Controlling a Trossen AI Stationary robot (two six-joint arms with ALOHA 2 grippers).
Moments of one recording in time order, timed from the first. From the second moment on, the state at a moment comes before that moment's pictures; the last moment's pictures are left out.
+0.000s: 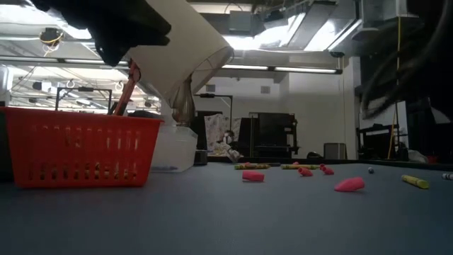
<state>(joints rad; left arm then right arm) -0.57 1.43 0.69 0.26 -0.61 -0.51 0.56 1.59 0.93 -1.07 -0.01 0.53</state>
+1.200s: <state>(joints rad) -0.56 1.46 0.69 0.30 -0.61 -0.51 0.56 1.58 0.76 -0.89 -0.02 0.54</state>
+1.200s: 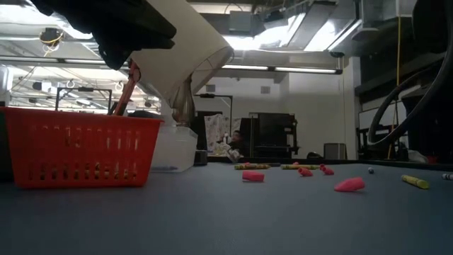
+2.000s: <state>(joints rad) -0.56 1.46 0.69 0.30 -0.61 -0.51 0.56 1.59 0.80 -0.90 -0.05 0.55</state>
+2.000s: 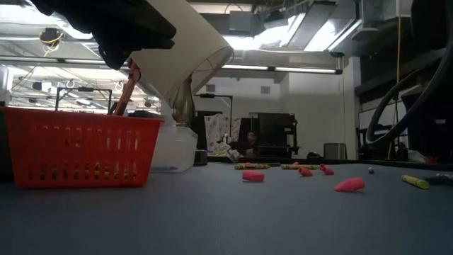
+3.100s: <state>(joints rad) -0.50 1.46 0.69 0.44 -0.59 -0.32 0.49 1.59 1.07 -0.03 0.41 0.09</state>
